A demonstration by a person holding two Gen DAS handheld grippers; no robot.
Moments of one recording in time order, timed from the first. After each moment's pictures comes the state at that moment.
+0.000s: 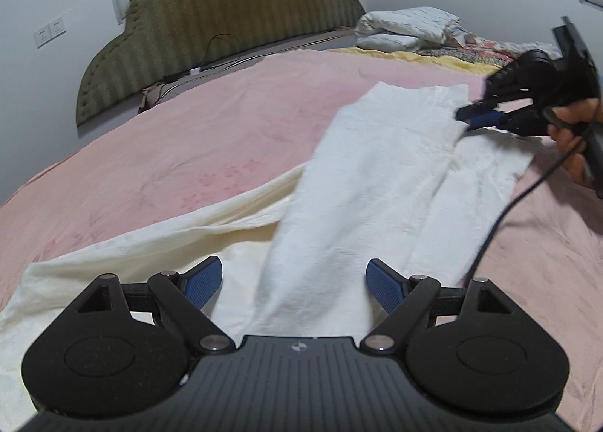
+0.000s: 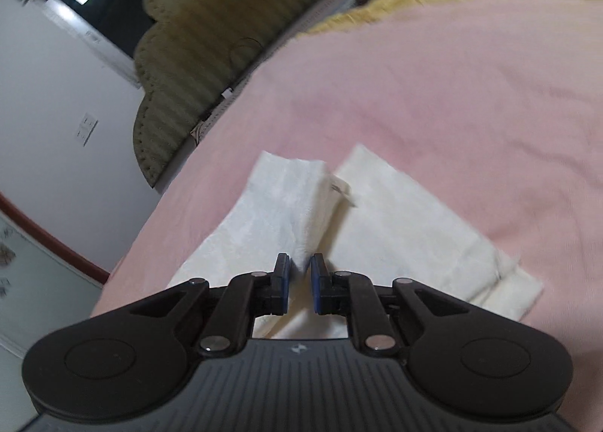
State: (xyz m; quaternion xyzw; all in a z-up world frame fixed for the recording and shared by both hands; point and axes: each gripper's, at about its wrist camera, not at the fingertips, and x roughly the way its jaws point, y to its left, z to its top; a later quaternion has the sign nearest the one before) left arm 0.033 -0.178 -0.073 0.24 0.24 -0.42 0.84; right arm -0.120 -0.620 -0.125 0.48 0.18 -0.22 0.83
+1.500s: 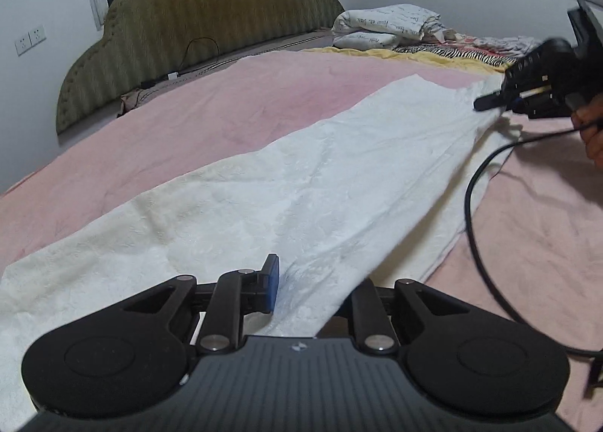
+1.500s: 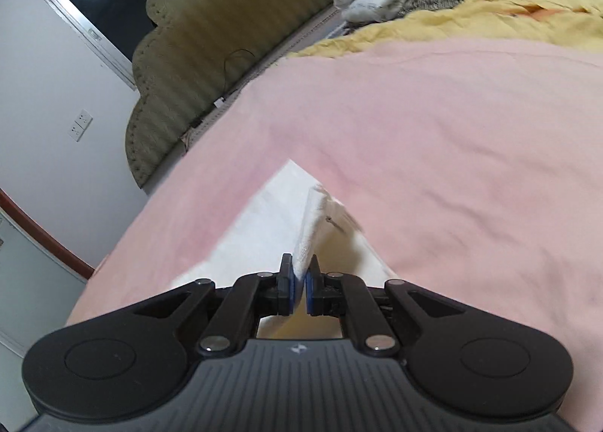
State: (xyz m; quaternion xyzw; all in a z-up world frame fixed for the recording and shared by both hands) left arm 0.009 -0.201 -0.085 0.23 0.24 -0.44 0.83; right arm -0.179 -0.620 -0.103 0.43 0.19 -0.25 0.85
